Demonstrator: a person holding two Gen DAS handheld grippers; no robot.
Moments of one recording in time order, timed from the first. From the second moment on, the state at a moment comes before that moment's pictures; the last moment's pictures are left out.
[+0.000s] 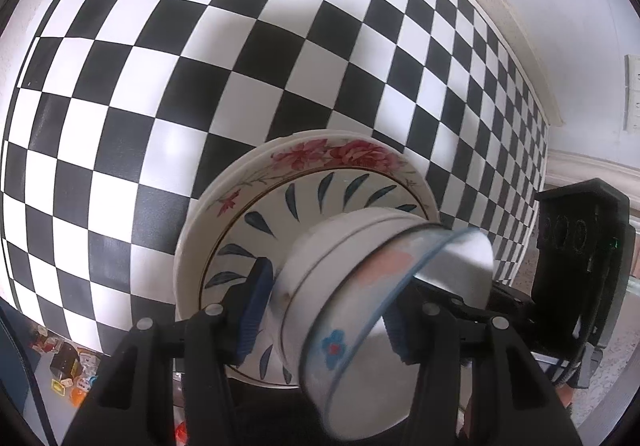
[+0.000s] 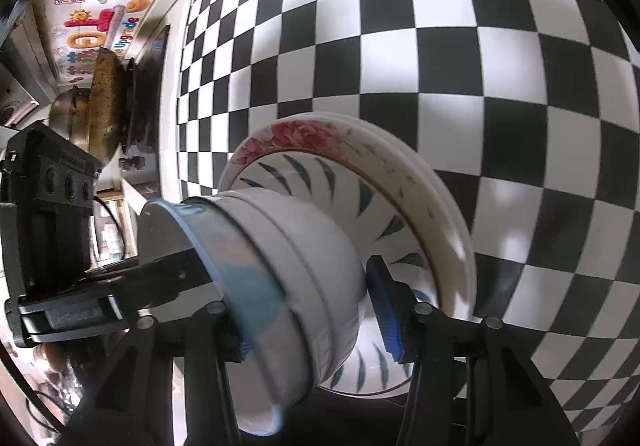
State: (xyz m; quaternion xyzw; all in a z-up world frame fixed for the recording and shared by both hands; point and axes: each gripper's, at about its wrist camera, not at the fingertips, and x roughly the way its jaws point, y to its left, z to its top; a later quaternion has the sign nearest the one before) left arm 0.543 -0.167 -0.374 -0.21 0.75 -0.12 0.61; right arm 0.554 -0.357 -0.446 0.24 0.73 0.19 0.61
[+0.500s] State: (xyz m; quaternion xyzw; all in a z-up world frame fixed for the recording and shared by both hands) left arm 0.542 -0.172 -0.354 -0.16 0.74 -0.10 0.65; right arm 0.554 -0.360 -0.402 0.16 0.71 0.16 0.67
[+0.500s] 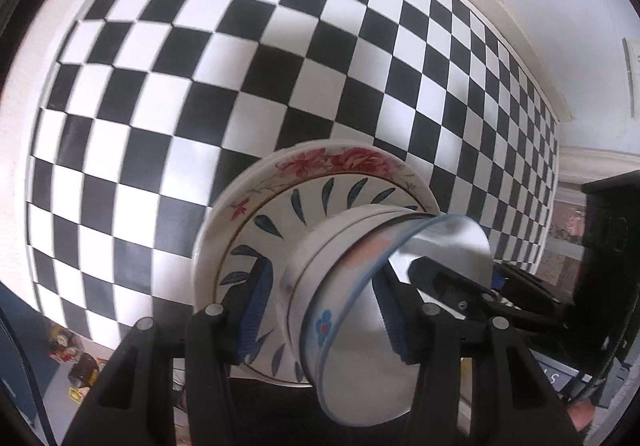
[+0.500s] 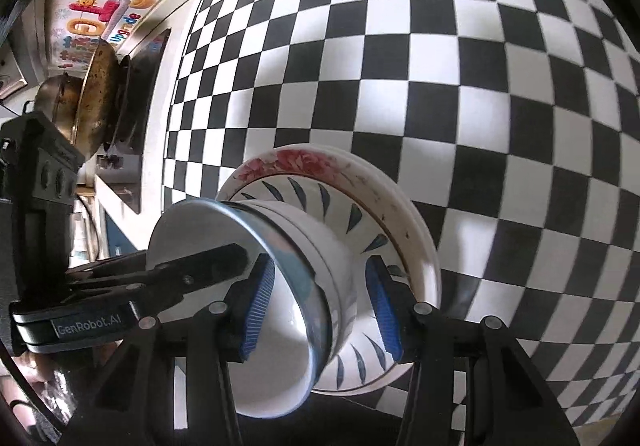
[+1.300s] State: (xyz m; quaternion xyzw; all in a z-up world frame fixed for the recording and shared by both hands) left arm 0.490 -0.168 -0.278 -0.01 0.64 -0.02 0.77; right arm 0.489 -0.368 -0.300 0.03 0.62 0.06 0.78
